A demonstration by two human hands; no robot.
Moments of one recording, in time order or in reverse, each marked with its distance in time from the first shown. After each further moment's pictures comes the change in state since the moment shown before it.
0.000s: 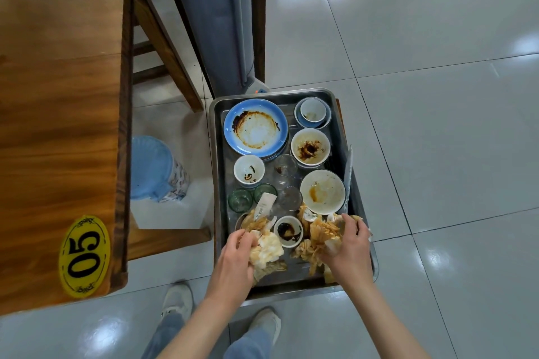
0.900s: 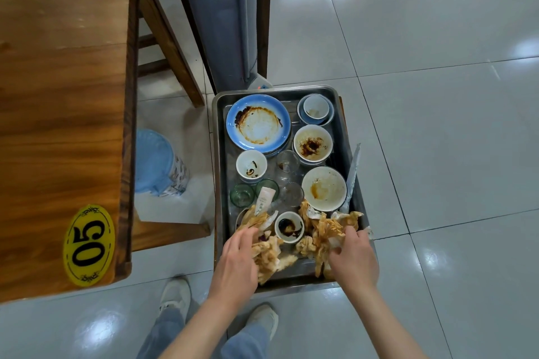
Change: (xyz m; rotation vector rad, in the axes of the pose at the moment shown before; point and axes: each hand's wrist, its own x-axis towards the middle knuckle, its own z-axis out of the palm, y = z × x) left_hand -0.010 0.003 0.006 -0.026 0.016 -0.036; right_hand -0.016 -0.016 -0.012 -0.235 0.000 0.100
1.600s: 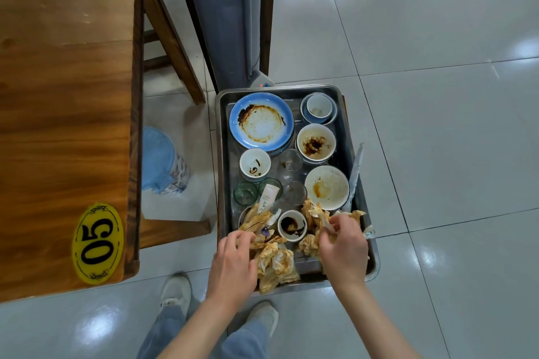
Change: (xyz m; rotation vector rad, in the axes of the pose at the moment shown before) left_hand -0.005 -0.004 -0.009 0.117 0.021 0.000; right_hand -0.011 -0.029 -0.003 0.296 0.254 -0.234
